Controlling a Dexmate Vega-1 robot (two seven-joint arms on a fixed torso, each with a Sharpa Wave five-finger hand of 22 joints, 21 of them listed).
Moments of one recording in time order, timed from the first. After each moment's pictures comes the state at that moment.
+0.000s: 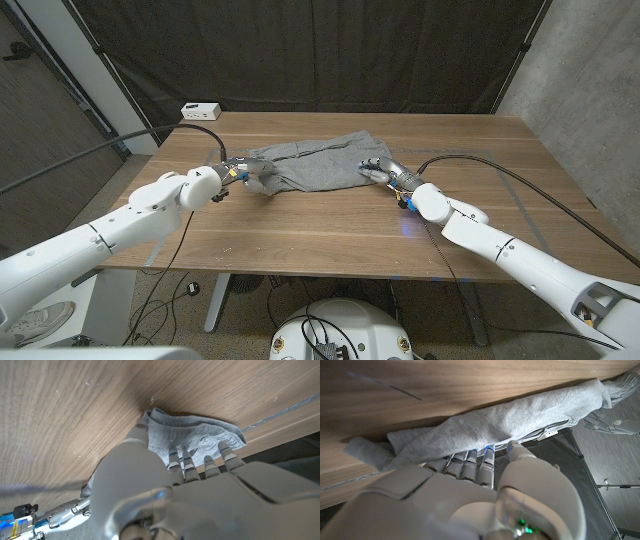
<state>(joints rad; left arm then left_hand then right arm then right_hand) 0.83 1.06 0.59 -1.88 0.55 0.24 -0.20 0.96 0.14 0.32 -0.15 0.21 0.36 0.00 0.22 0.19 0.12 -0.03 0.23 0.20 -0.06 0.10 0.19 0.17 -0.04 0.20 0.30 0.21 -0.75 -0.65 -0.72 -1.54 -0.14 -0.08 -0.10 0.68 0.18 0.38 0.01 0.18 0.49 -0.01 0.21 0.19 0.36 0.05 0.21 0.19 0.28 -0.03 0.24 0.22 0.31 0.03 0.20 0.18</state>
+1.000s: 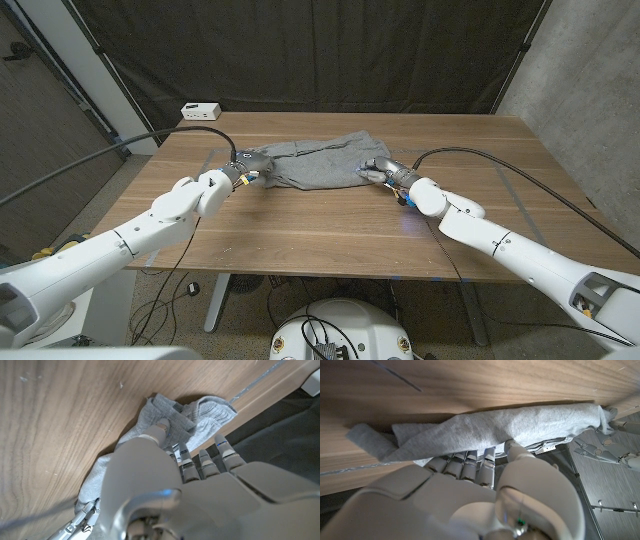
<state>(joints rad) 0.79 0.99 0.67 -1.83 0.84 0.28 -0.08 1.11 0.20 0.50 -0.12 0.22 0.80 -0.01 0.33 0.25 0.29 -0.05 0.26 0.20 0.07 0.04 0.19 0.17 0.05 0.17 0.36 0.22 -0.69 -0.66 -0.79 -1.54 -0.21 -0.16 0.00 0.68 0.19 0.43 -0.02 0.18 0.60 0.01 0.23 0.19 0.43 0.06 0.22 0.19 0.34 -0.03 0.25 0.21 0.31 0.03 0.22 0.18</state>
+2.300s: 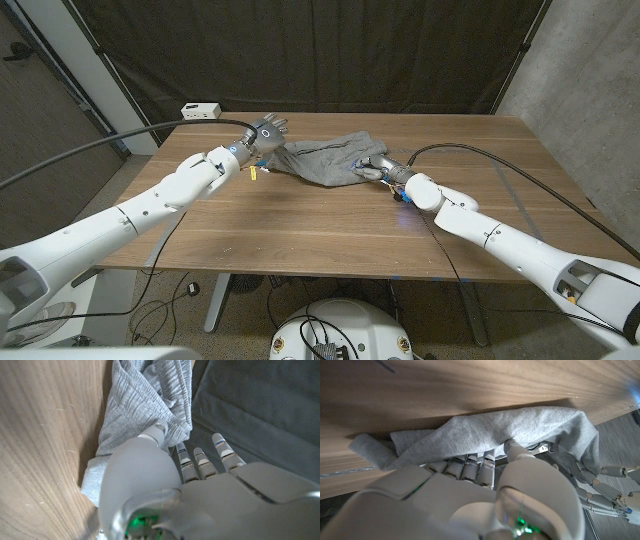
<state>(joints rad) 0.64 0.99 0.73 -1.79 1.27 0.15 0.00 1.10 0.19 0.50 -0.08 0.18 0.83 -0.11 0.34 0.29 0.33 -0.08 0.26 0.20 0.13 -0.03 0.20 0.17 0.08 0.14 0.39 0.22 -0.63 -0.62 -0.82 -1.43 -0.20 -0.09 0.03 0.68 0.19 0.43 -0.03 0.18 0.61 0.02 0.22 0.19 0.43 0.06 0.22 0.19 0.34 -0.03 0.24 0.22 0.29 0.01 0.21 0.18</state>
